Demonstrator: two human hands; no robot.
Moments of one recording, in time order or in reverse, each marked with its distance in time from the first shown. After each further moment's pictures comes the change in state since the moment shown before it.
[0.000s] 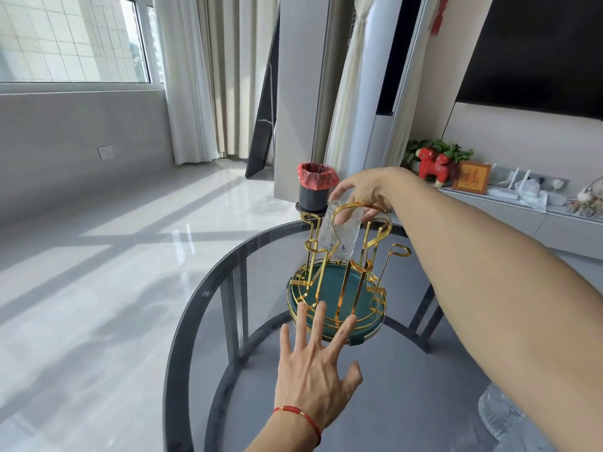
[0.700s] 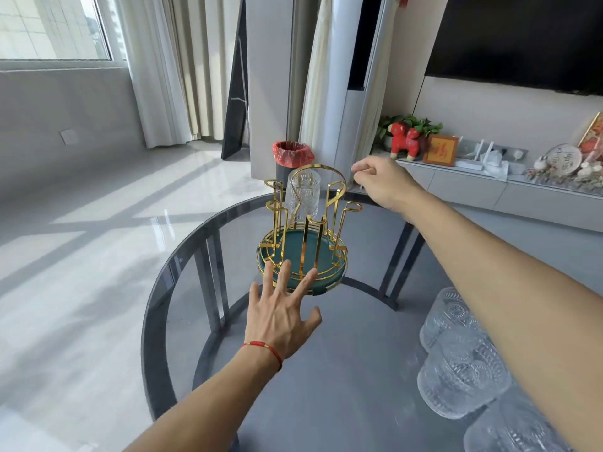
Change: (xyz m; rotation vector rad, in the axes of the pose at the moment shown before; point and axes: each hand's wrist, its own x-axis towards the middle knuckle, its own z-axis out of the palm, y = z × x) left_hand 0.002 0.002 -0.010 0.098 -0.069 -0.009; right_hand -0.095 0.101 0.019 0.056 0.592 -0.208
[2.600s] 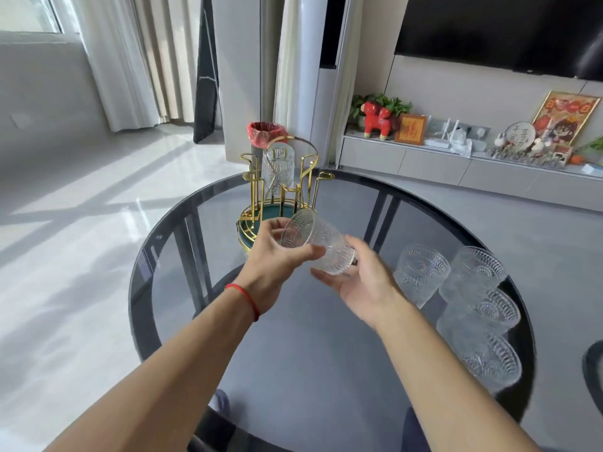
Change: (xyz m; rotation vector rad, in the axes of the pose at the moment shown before) left_hand -0.012 0.035 -0.082 -1.553 -0.065 -0.213; right_hand -0.187 0.027 0.063 1.258 -0.005 0.636
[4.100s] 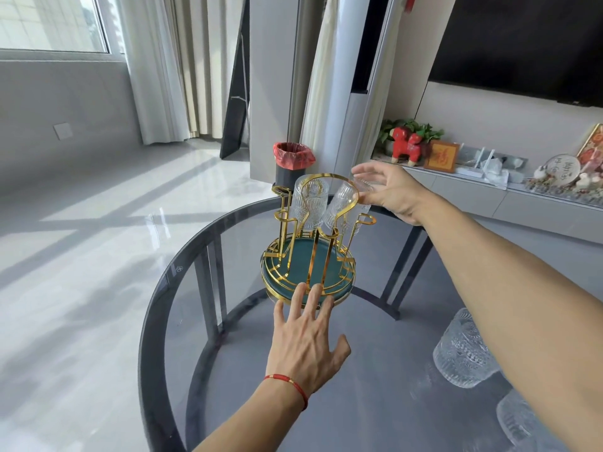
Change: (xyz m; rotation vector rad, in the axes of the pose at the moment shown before) left_hand 0.019 -0.080 -0.007 1.482 -0.008 0.275; right_hand 0.188 -0.151 0.055 -0.971 -0.328 -0.504
